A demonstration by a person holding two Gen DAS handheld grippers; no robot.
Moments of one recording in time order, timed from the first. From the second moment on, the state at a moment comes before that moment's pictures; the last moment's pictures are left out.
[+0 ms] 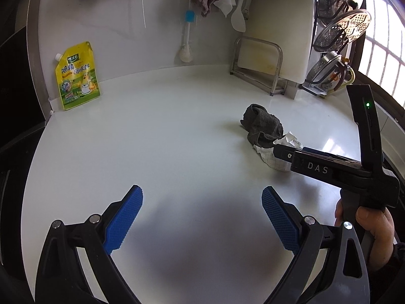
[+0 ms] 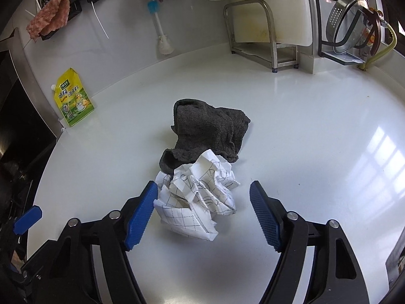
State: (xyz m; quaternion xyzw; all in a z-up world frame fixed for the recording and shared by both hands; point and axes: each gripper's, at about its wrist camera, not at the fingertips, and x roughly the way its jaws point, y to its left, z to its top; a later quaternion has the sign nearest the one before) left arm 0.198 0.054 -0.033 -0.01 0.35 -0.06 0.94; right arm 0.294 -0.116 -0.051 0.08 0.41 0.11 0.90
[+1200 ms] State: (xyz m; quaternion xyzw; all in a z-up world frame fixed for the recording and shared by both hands) left arm 0.312 -0.068 -0.040 0.02 0.38 -0.06 0.92; right arm 0.203 -0.273 -0.036 0.17 0.35 0.05 0.92
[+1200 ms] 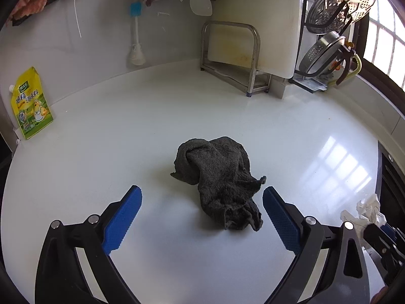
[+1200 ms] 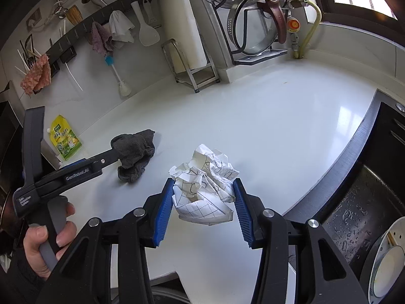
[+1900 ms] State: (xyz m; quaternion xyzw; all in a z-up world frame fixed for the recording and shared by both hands) left arm 0.351 -0.078 -0.059 0.03 0.42 -0.05 0.91; right arm 0.196 -0.280 -0.036 0.19 0.34 0.08 0.92
